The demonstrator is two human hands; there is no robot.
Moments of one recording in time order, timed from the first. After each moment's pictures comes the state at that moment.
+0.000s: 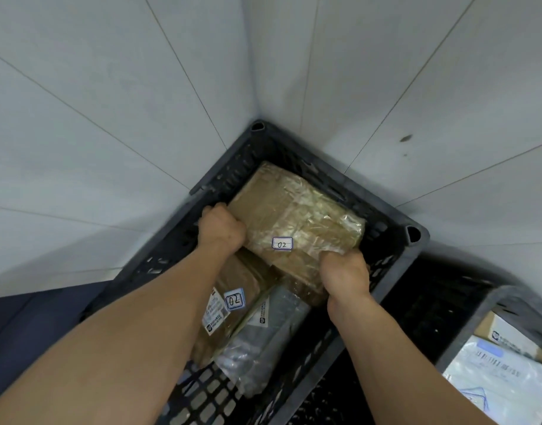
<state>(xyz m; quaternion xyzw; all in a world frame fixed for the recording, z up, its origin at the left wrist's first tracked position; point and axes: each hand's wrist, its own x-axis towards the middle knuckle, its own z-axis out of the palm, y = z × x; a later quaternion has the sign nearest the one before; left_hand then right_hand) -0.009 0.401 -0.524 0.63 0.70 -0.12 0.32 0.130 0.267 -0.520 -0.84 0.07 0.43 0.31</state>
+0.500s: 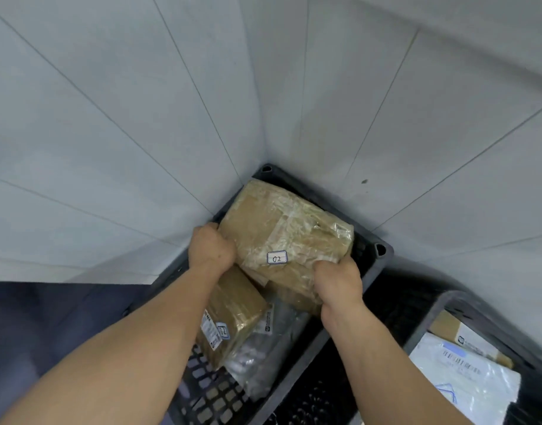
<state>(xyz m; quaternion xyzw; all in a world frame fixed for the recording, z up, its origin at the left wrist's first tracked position) -0.030 0.378 -0.422 0.61 0.73 0.01 0.31 0.126 0.262 -0.441 -0.79 0.04 0.45 0.40</state>
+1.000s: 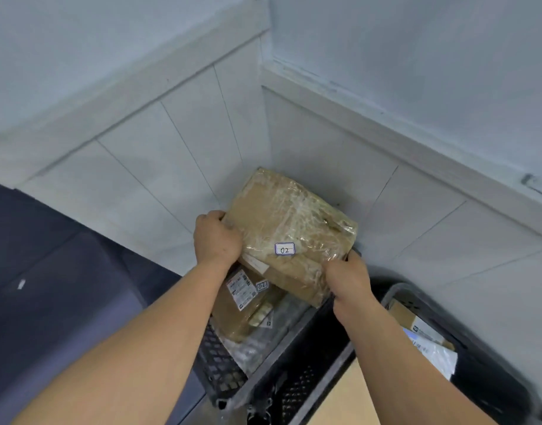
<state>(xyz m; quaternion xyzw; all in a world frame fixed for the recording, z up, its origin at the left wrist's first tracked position) -0.029 0.315 -0.253 0.59 0.73 0.19 0.30 0.144 0.200 -0.276 -0.71 -0.06 0.50 0.49</state>
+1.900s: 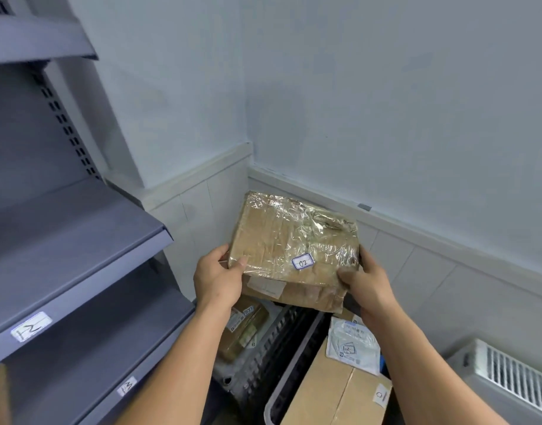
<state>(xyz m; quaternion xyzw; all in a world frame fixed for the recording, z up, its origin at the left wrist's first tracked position) -0.106 0.066 -0.042 0.53 0.59 0.41 0.45 0.113 -0.042 -0.055 -0.67 -0.21 0.40 0.59</state>
